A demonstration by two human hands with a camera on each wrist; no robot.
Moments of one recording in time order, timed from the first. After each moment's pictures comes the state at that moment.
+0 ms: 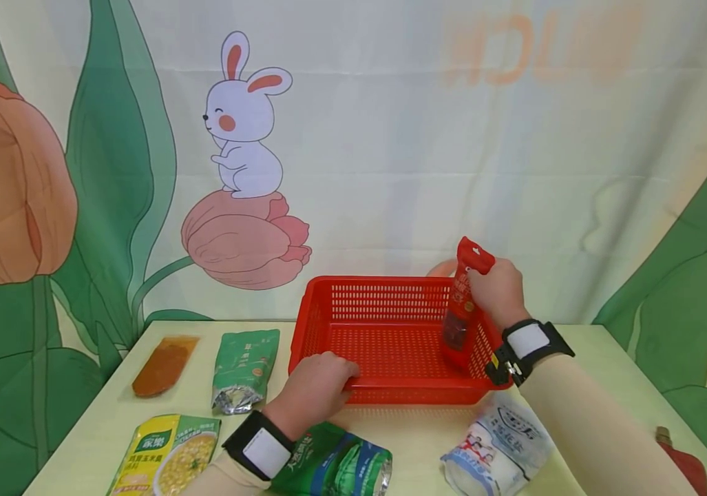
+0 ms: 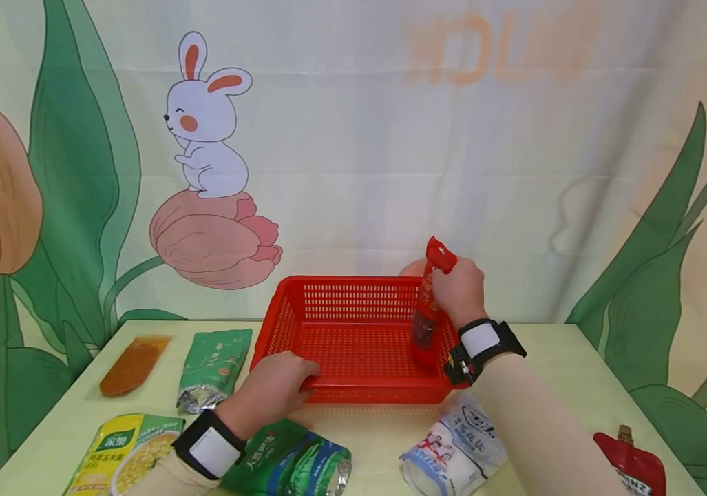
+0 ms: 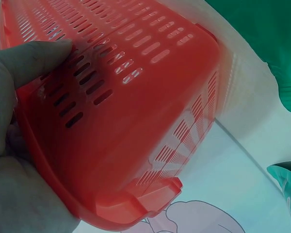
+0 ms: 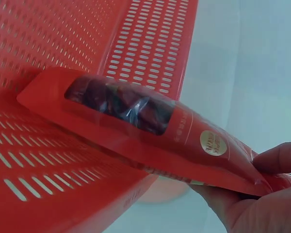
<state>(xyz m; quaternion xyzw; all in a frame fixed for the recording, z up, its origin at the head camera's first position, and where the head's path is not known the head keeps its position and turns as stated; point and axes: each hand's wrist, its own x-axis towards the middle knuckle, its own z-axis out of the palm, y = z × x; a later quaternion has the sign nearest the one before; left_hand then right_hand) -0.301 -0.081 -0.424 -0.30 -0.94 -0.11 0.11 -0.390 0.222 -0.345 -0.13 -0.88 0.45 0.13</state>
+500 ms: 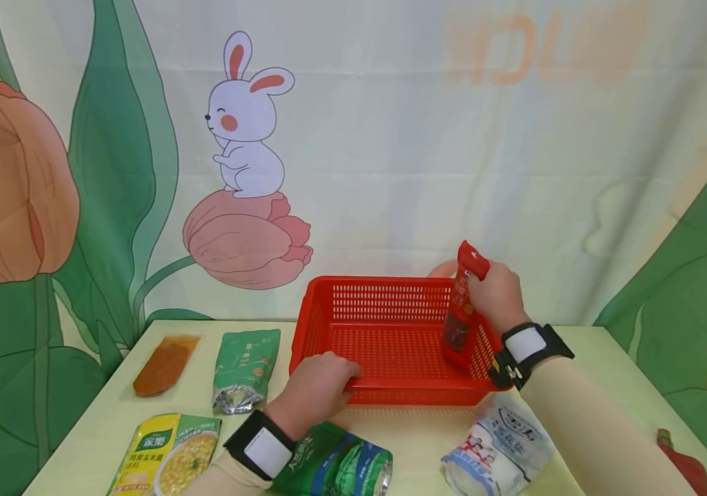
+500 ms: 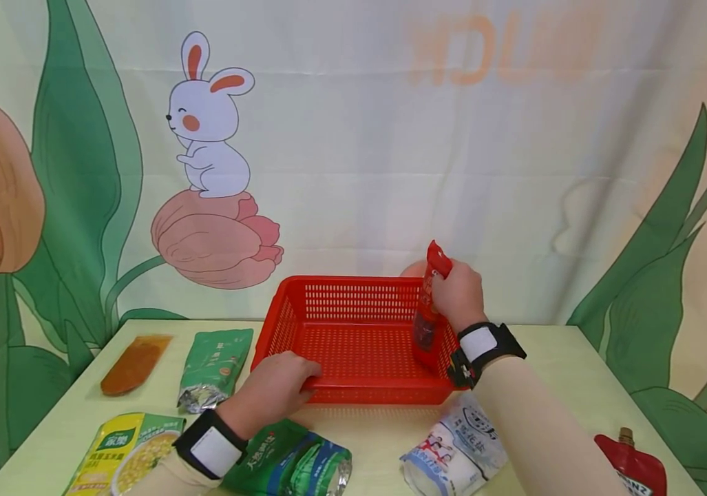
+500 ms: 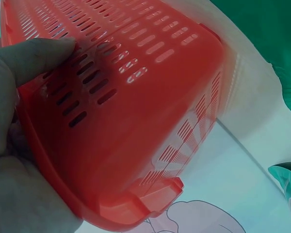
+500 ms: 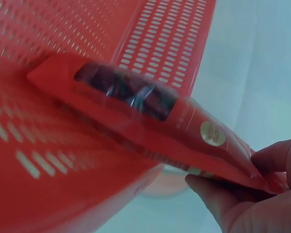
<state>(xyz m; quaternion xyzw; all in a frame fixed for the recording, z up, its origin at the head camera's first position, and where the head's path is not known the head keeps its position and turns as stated) -0.301 -0.080 -0.422 -0.29 -0.95 -0.11 0.09 -0.395 0.221 -0.353 -0.08 -0.92 0.36 0.13</state>
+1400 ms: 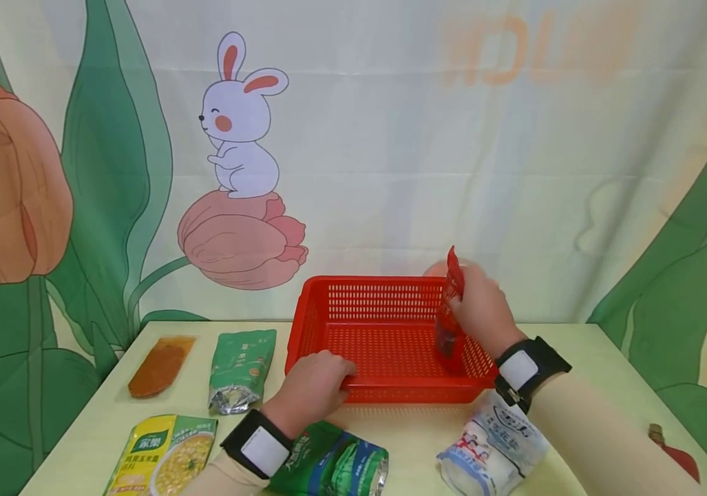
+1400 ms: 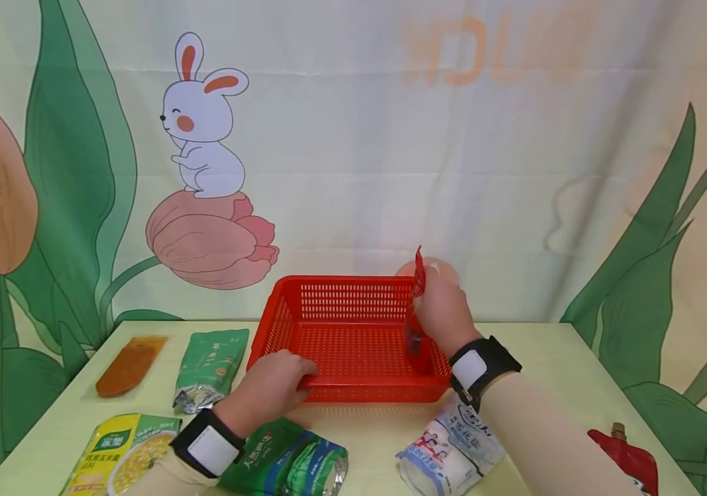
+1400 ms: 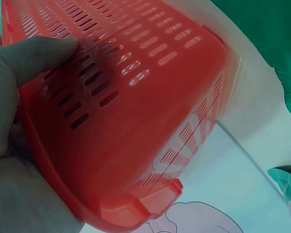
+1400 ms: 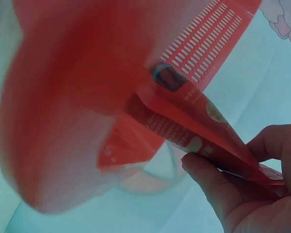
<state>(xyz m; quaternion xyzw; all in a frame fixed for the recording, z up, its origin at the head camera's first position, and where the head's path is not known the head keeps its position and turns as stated) -0.299 -0.079 -0.421 -0.29 -0.94 -0.12 0.10 -0.362 0.205 -0.356 0.01 -0.94 0.31 0.12</state>
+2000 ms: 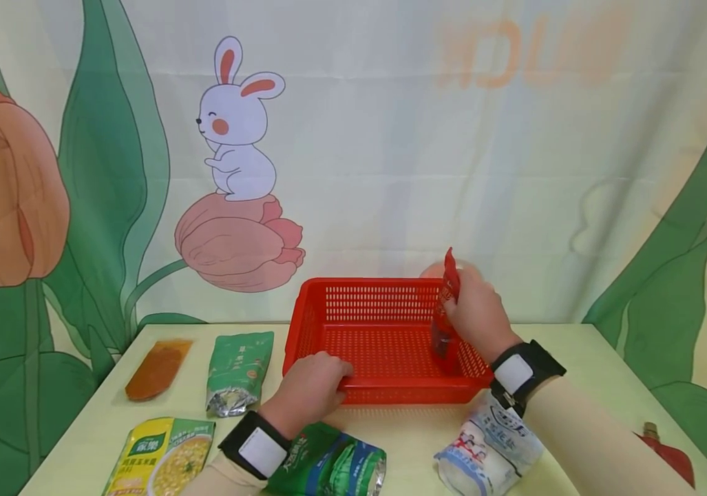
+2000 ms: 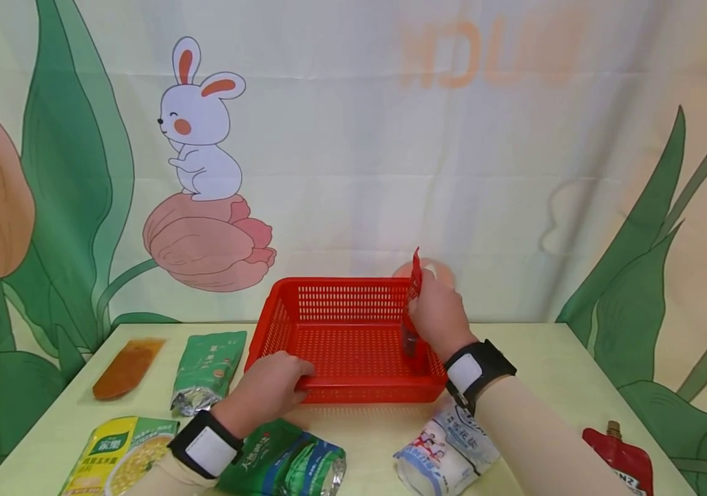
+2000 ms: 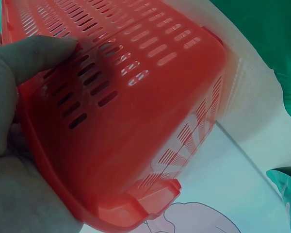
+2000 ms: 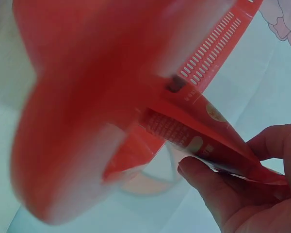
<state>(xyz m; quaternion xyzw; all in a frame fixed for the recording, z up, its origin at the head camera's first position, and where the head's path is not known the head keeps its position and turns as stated) -0.302 -0.077 -0.422 -0.28 -0.95 -0.14 0.08 -0.357 0.203 -0.359 0.00 -0.95 0.29 0.13</state>
